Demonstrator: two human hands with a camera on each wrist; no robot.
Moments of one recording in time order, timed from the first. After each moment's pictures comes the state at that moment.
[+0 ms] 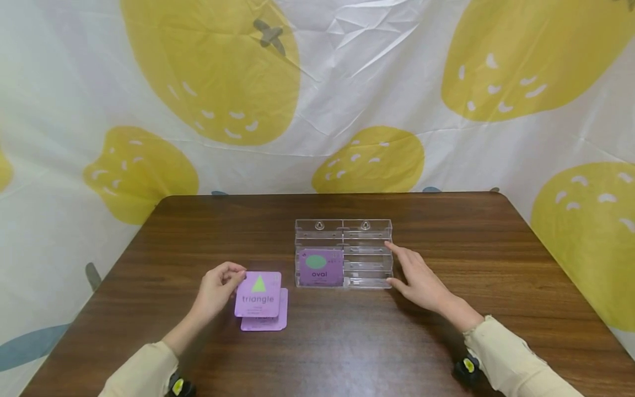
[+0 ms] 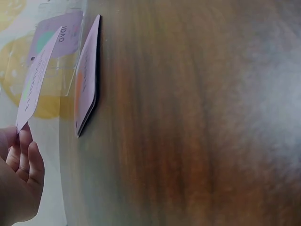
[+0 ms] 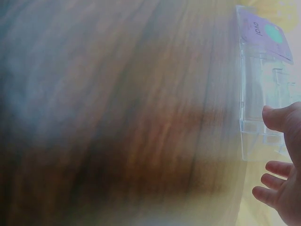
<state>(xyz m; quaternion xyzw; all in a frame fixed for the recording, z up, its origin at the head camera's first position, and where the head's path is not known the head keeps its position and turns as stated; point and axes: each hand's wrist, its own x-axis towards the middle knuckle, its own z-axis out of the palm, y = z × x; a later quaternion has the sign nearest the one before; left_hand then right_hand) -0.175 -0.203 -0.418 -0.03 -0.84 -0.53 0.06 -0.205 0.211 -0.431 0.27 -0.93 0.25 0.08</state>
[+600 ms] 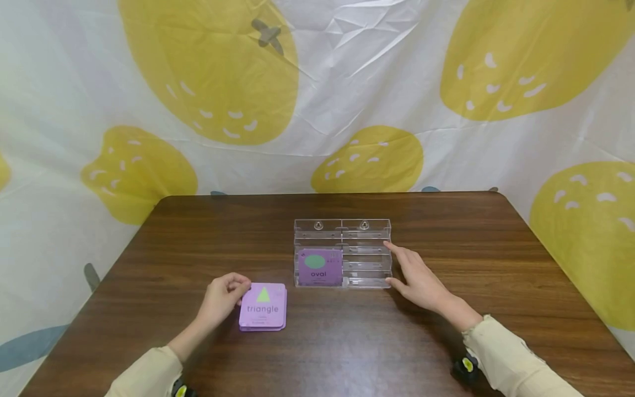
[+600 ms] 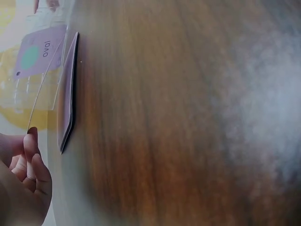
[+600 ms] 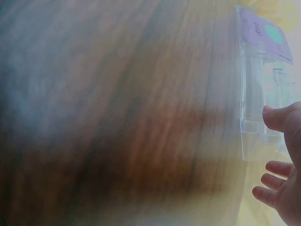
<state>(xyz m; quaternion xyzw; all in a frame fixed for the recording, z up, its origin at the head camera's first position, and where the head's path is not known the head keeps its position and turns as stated) -0.172 -0.197 -0.438 -0.01 -0.87 -0.49 0.04 -0.205 0.211 -0.431 0.27 -0.93 0.25 0.09</state>
